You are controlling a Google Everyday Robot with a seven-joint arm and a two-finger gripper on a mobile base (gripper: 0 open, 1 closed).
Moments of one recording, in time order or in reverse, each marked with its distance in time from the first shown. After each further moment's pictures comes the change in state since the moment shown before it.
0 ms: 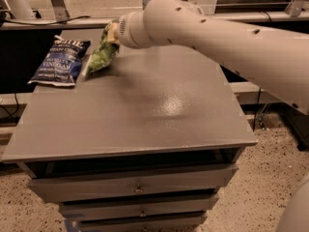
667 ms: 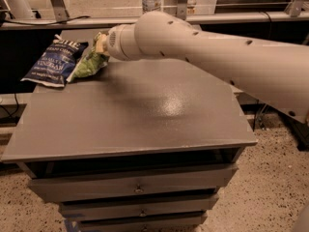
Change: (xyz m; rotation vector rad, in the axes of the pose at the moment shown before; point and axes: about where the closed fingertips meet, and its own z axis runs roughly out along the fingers) arm 0.037 0.032 0.013 -0.078 0.027 0.044
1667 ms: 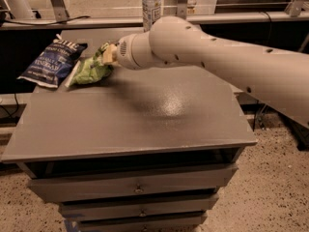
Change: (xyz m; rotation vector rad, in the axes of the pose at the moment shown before) arm 0.029 -0.014 -0.019 -0.024 0.072 0.014
